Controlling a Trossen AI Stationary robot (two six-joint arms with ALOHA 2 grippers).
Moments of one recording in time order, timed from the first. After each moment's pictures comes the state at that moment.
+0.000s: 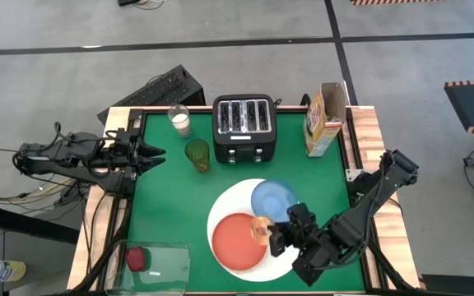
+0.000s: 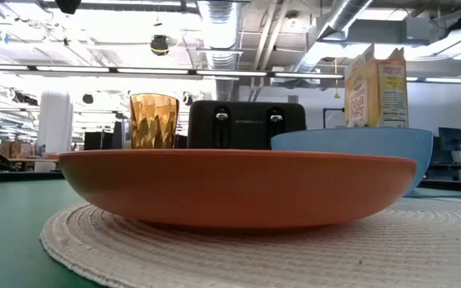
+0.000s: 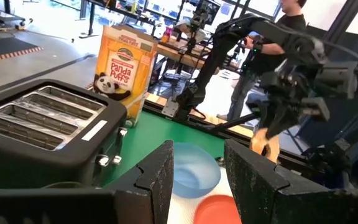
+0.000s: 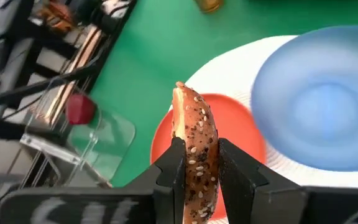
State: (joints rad) left arm -0.15 0.48 0.82 -0.45 -0.25 -0.37; right arm 0.74 1.72 1.64 -1.04 0.78 1.77
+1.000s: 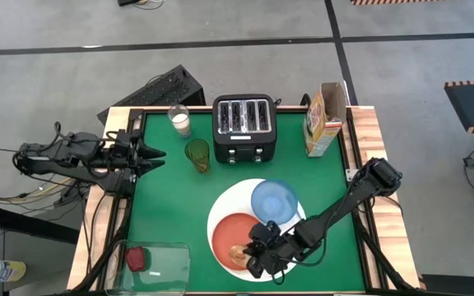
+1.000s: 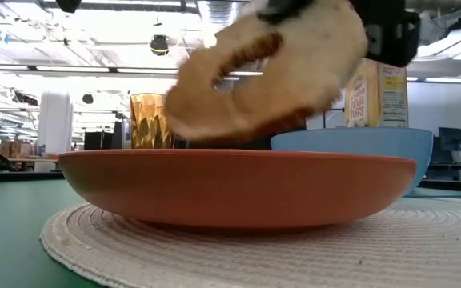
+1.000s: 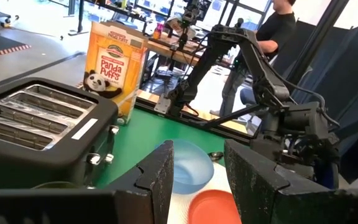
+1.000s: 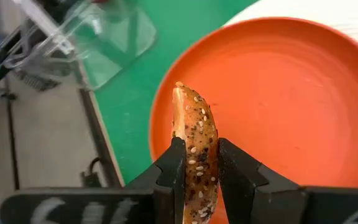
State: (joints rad) left arm -0.15 0.48 0.82 -0.45 -0.21 -0.36; right arm 0.61 1.89 1.38 -0.32 0.42 1.13
